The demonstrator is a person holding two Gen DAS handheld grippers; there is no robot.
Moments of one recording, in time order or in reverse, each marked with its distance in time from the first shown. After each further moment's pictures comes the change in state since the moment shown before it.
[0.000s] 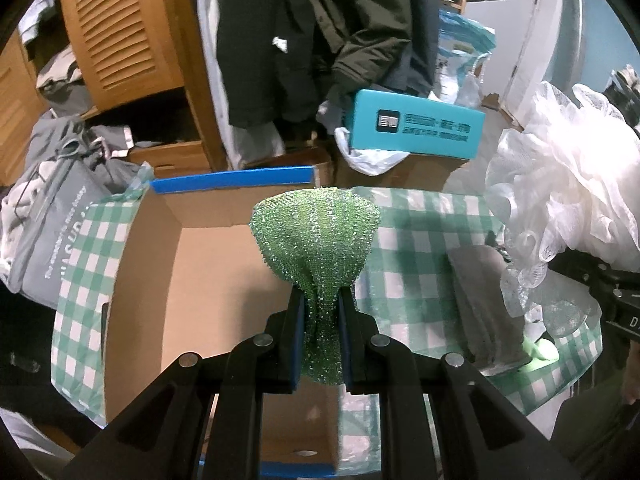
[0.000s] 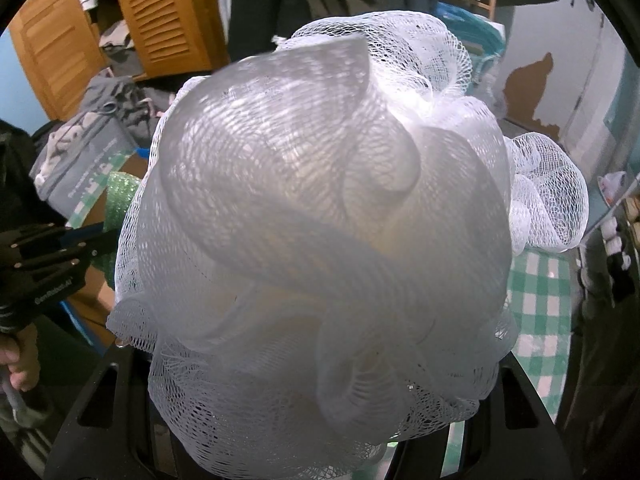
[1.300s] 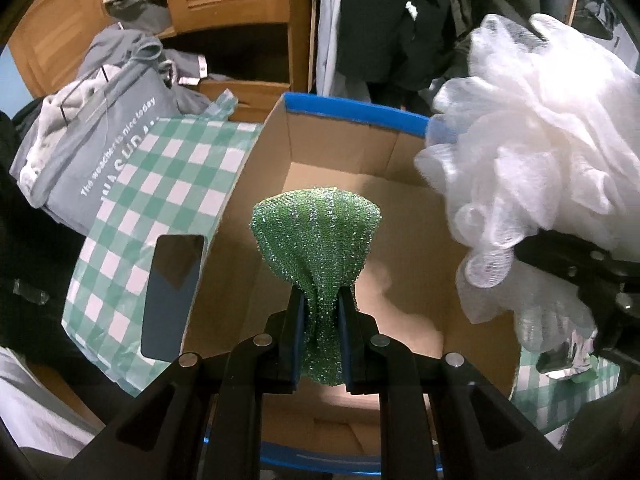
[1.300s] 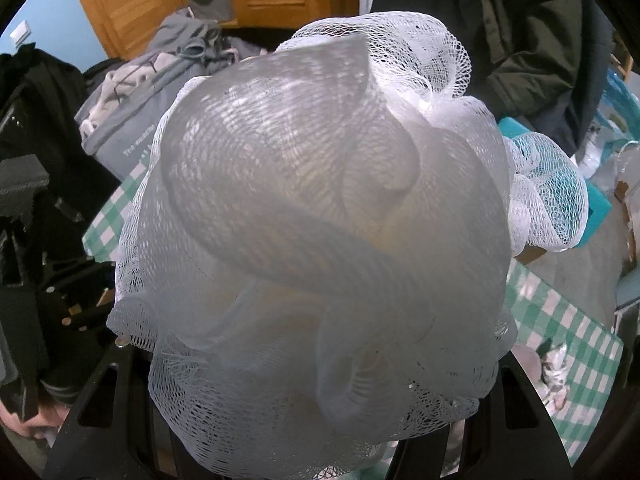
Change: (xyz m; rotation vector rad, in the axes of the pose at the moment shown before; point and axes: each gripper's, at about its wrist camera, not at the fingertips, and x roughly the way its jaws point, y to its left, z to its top) left arm 0.033 0.129 -0.038 -0.217 0.109 0.102; right arm 0.068 0.127 0.041 -0.210 0.131 0.147
